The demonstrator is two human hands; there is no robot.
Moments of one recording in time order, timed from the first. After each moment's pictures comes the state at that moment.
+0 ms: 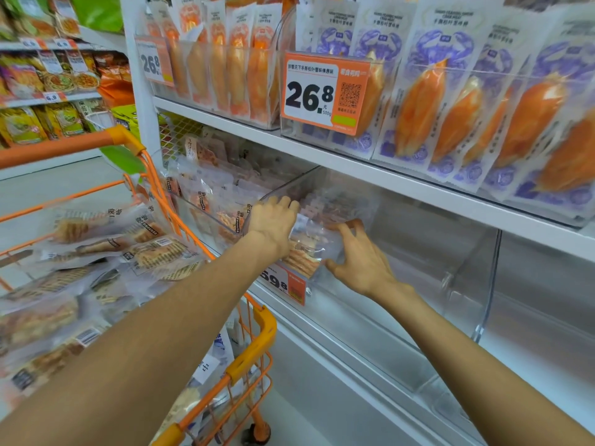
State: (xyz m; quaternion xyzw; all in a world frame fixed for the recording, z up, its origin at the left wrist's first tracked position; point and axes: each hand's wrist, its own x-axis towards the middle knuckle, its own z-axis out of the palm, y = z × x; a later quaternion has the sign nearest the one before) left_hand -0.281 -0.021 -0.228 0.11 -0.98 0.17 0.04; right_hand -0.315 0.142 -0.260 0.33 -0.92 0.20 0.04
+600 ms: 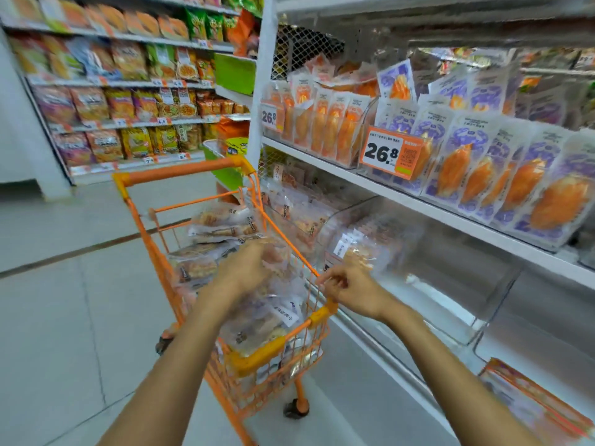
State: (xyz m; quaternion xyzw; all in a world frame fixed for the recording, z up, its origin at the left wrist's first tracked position) left_hand -0.067 -0.065 -0.205 0.25 -0.93 -0.25 0.08; right_hand -0.183 0.119 -0.215 0.42 -0.83 0.32 -0.16
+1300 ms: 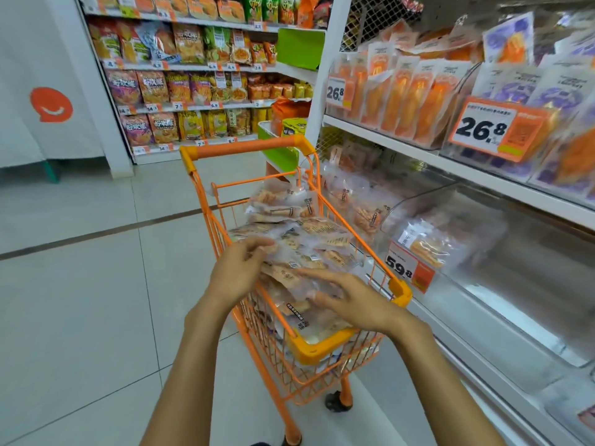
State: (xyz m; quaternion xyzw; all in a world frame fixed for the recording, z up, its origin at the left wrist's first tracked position) left_hand 0.031 -0.111 -0.239 0.33 -0.82 -0.40 0.27; right_hand -0.117 0.044 -0.253 0.58 -0.69 0.33 -0.28
